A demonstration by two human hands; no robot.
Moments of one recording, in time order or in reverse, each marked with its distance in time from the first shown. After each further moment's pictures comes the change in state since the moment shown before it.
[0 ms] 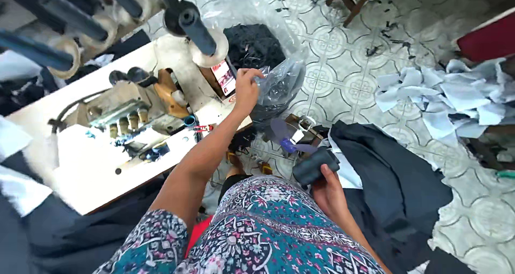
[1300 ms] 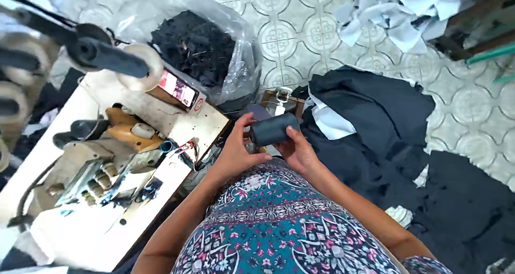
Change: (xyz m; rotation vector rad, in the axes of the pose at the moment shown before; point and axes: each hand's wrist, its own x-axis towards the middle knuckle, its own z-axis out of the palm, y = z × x) left_hand -0.123 0.020 -0.021 -0.281 -0.700 0.077; right_hand 0.018 0.006 0.063 0.271 -0.088 0.091
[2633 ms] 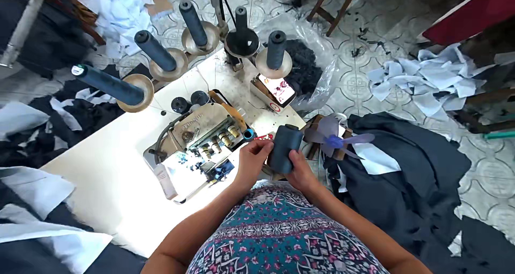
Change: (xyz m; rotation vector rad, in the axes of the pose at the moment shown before) left_hand -0.185 -0.064 -0.169 -0.488 0.481 -0.112; right_hand -0.044 0.222 0.184 -0.332 -0.348 -0.151
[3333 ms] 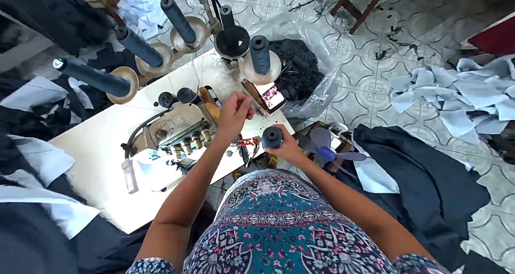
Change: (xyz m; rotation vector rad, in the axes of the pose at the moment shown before) left_hand 0.114 0.050 0.043 0.320 0.098 0.227; right_hand 0.110 -0.027 -0.122 -0.840 -0.290 -0.149
